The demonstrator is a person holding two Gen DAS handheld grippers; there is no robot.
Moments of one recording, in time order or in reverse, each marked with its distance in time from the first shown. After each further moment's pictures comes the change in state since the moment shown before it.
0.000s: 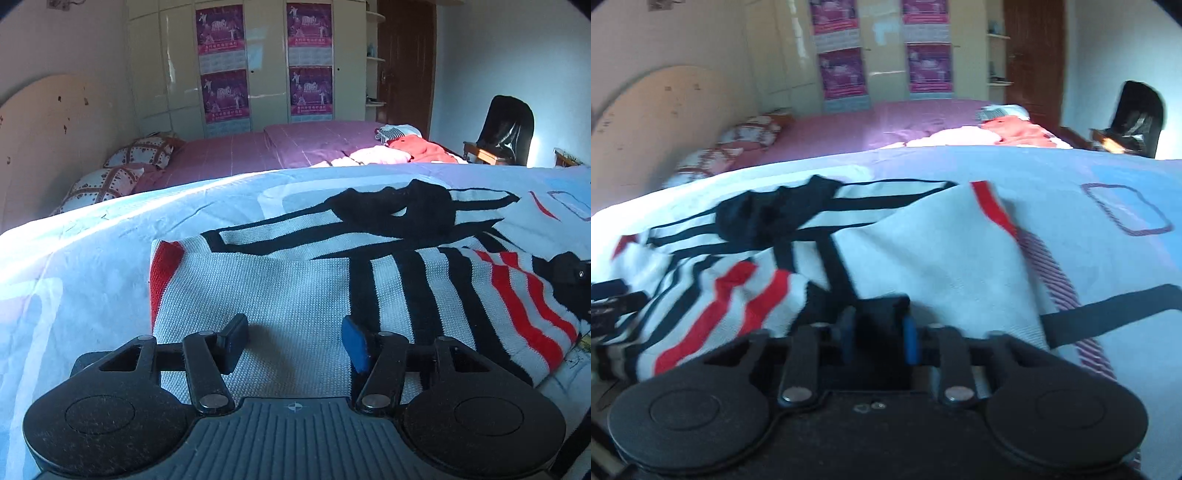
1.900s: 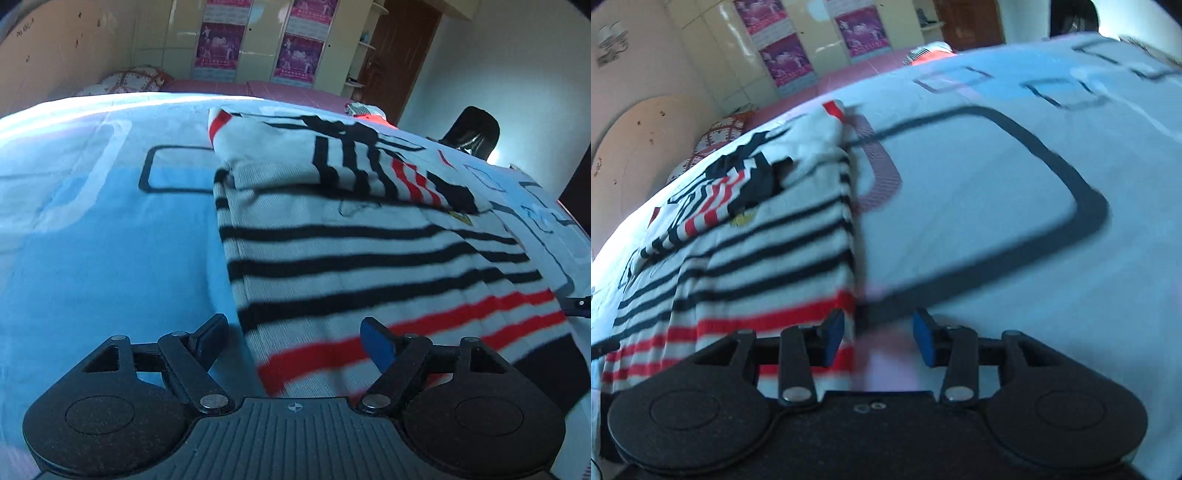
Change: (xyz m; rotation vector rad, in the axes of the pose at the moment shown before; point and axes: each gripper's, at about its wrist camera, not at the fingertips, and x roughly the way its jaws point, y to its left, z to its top) left arm -0.175 0.033 -0.148 -0.183 0.147 -0.220; right arm -0.203 -0.114 -0.157 0.308 0.130 0.006
